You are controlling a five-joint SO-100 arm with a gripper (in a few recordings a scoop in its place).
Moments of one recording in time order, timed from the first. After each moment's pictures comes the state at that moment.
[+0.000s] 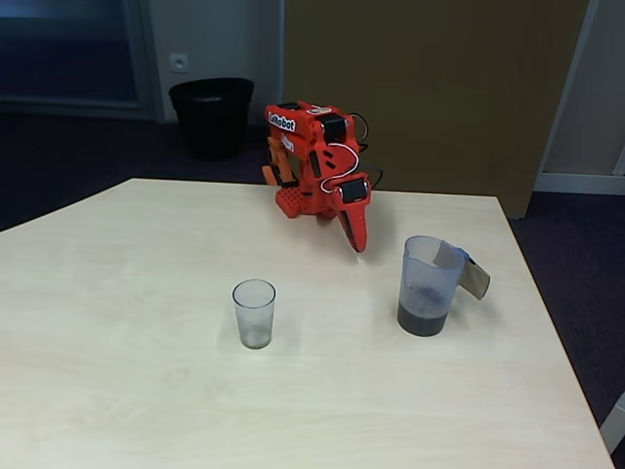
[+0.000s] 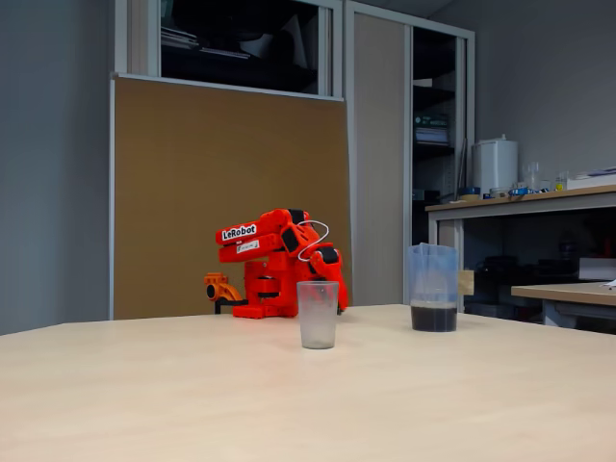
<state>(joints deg) -35.7 191.4 179.6 68.8 5.1</state>
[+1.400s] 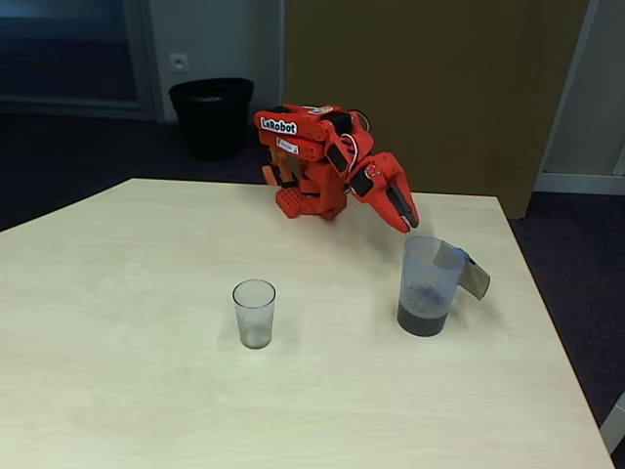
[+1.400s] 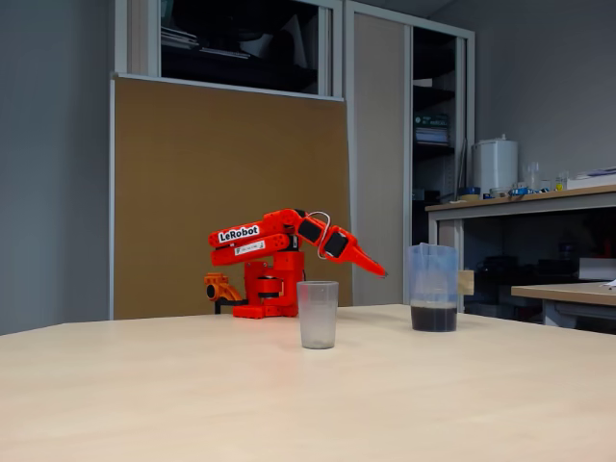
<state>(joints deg) -48.8 190.5 179.6 43.5 84.0</state>
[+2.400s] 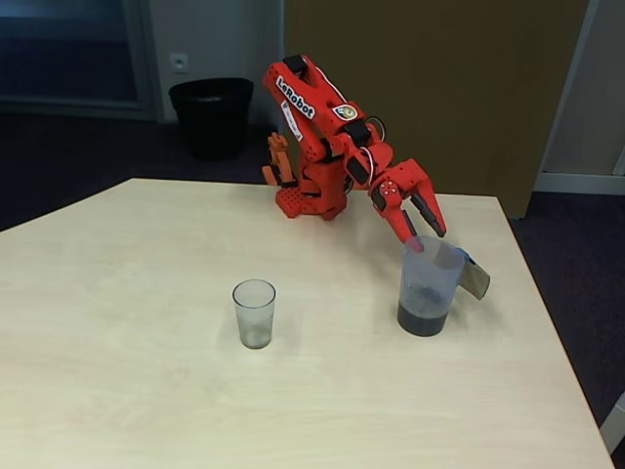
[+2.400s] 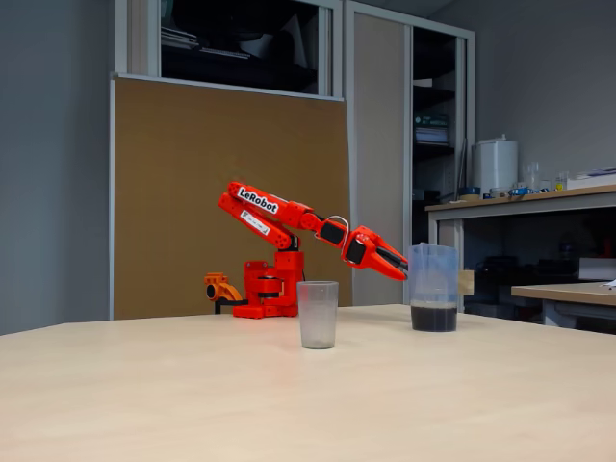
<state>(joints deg) -49.2 144.7 170.1 2.5 104.9</state>
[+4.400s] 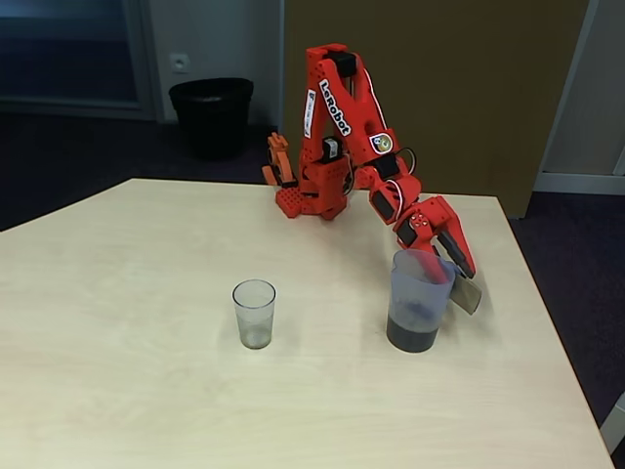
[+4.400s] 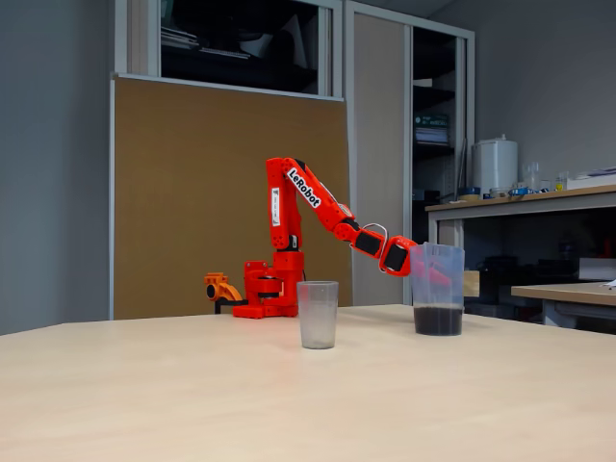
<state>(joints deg) -44.2 97.2 146.3 -24.6 91.1</state>
